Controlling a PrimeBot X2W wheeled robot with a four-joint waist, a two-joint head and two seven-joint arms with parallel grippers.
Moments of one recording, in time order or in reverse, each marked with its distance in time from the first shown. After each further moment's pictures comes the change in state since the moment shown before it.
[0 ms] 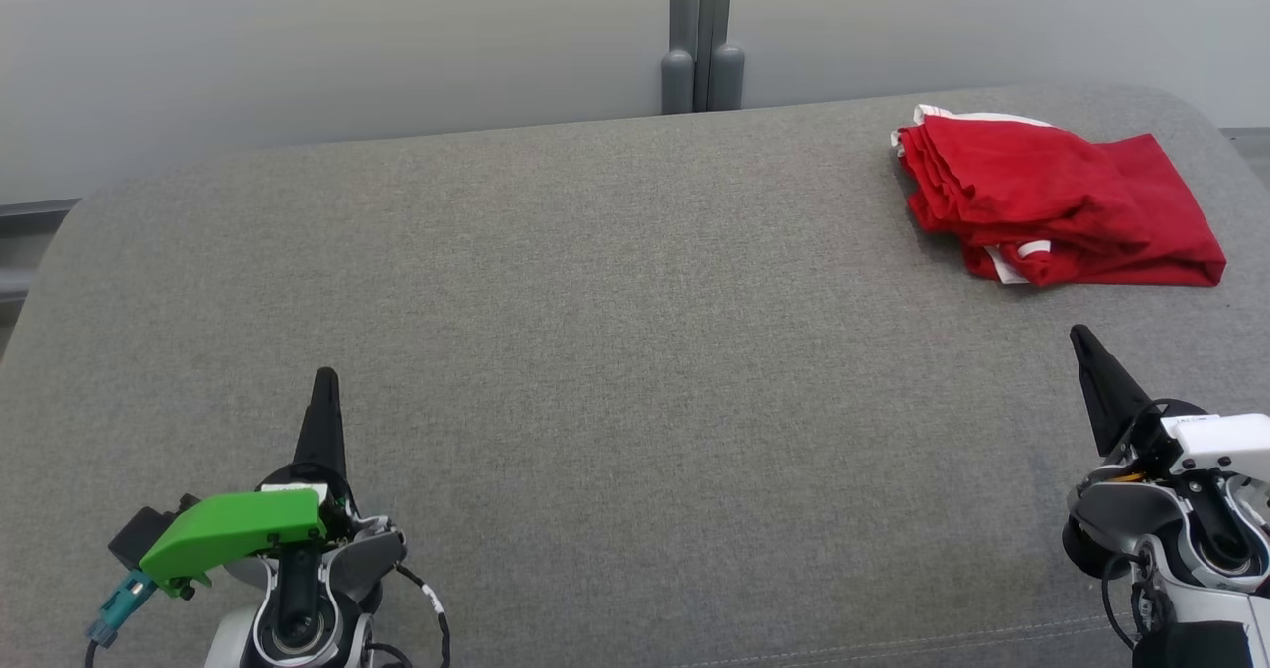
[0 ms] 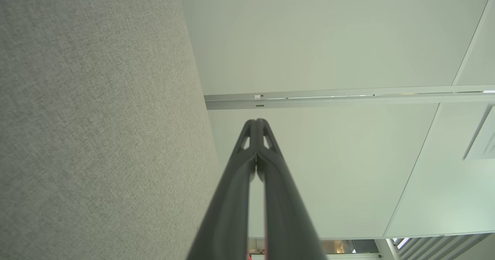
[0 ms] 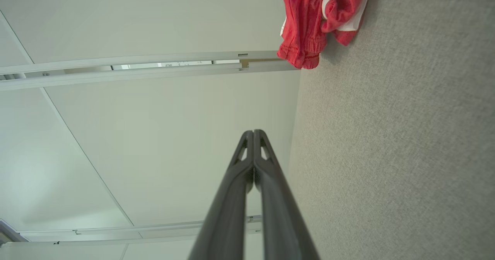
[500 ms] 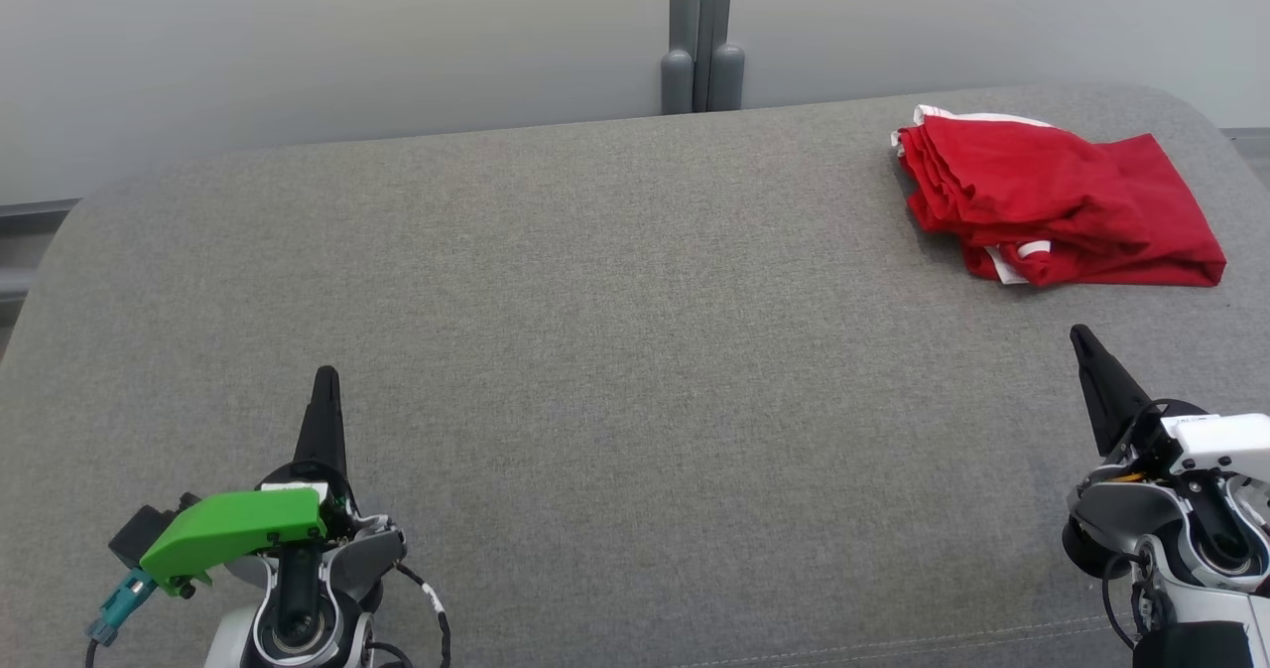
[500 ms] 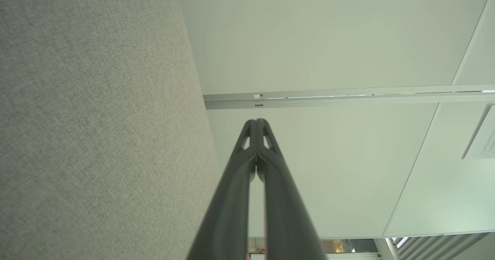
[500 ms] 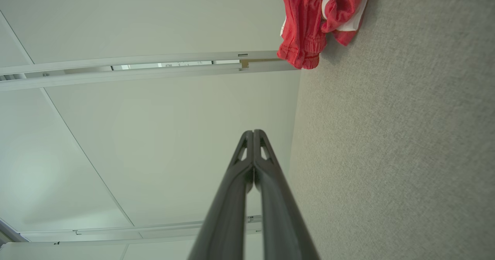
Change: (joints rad) left arm -0.002 0.000 0.000 0.000 -0.001 0.000 0.002; right arm 0.000 0.000 0.000 0.000 0.001 0.000 0.000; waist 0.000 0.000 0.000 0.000
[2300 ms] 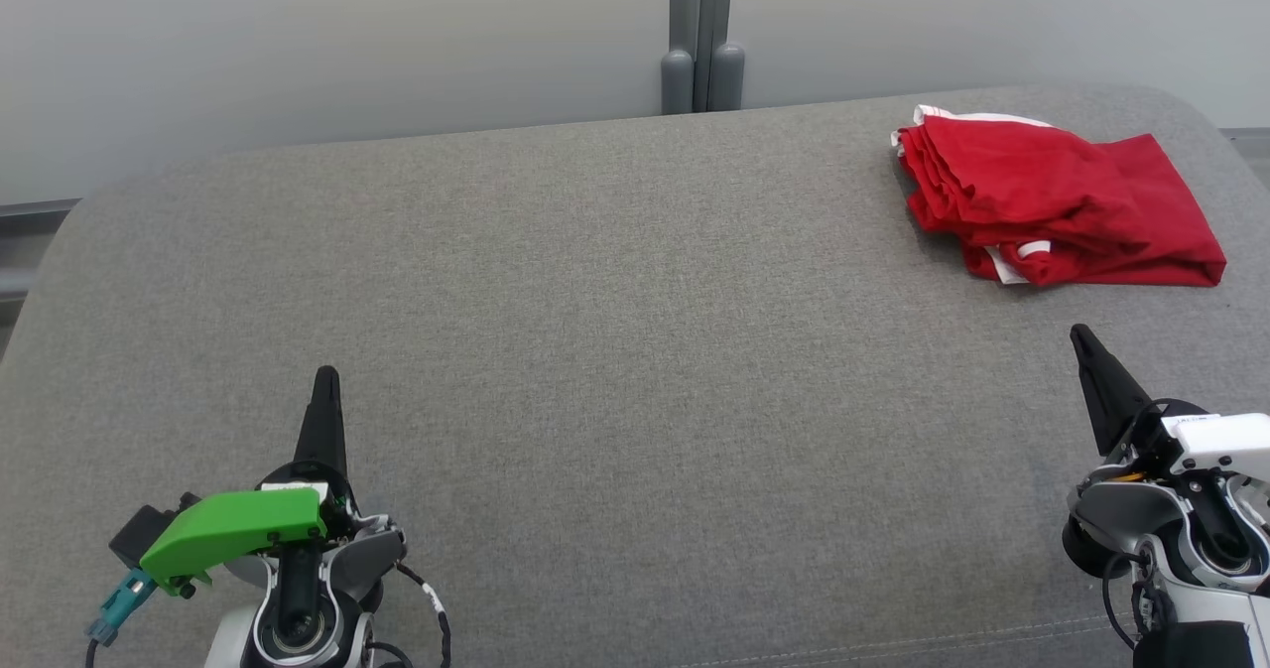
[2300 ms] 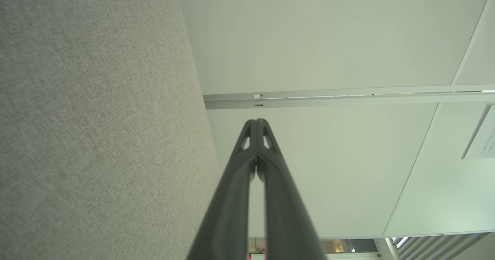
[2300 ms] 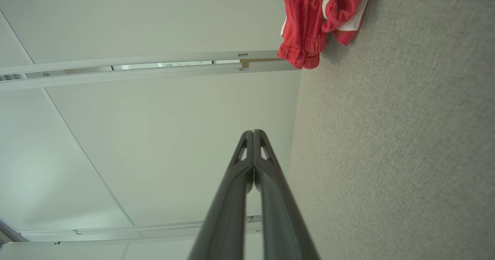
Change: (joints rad) left arm 0.000 0.000 0.000 0.000 0.000 0.000 0.000; right arm 0.000 -0.002 0.002 0.000 0.004 0.000 0.000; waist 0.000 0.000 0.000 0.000
